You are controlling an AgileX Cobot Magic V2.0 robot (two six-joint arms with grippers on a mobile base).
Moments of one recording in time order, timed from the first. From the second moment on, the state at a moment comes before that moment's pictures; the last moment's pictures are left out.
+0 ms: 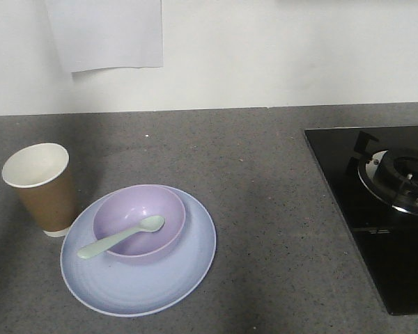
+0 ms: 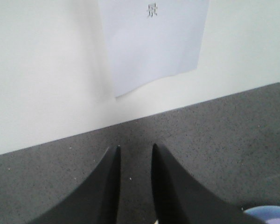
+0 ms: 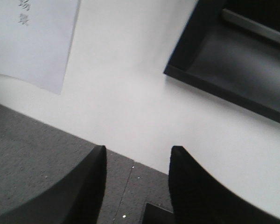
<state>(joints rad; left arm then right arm) 0.00 1.20 -1.49 -0.13 0.82 0.17 0.57 1.36 -1.79 -0.49 0.90 0.14</state>
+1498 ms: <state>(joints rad) -0.01 1.06 -1.34 -0.03 0.69 0.17 0.57 1.33 -1.79 -0.58 0.87 0.22</state>
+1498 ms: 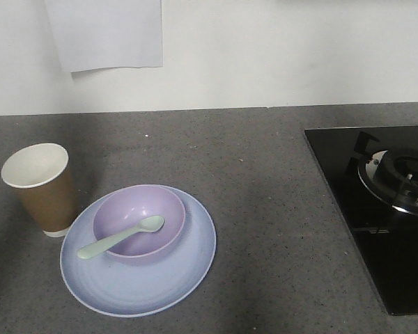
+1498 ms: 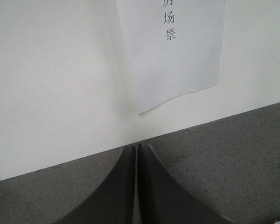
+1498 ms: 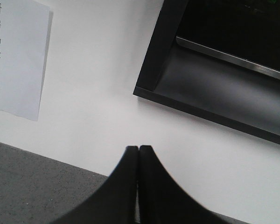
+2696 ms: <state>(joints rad) -0.01 -0.01 0.02 0.00 0.04 -0.03 0.57 1.33 -1.79 -0.58 0.87 0.22</state>
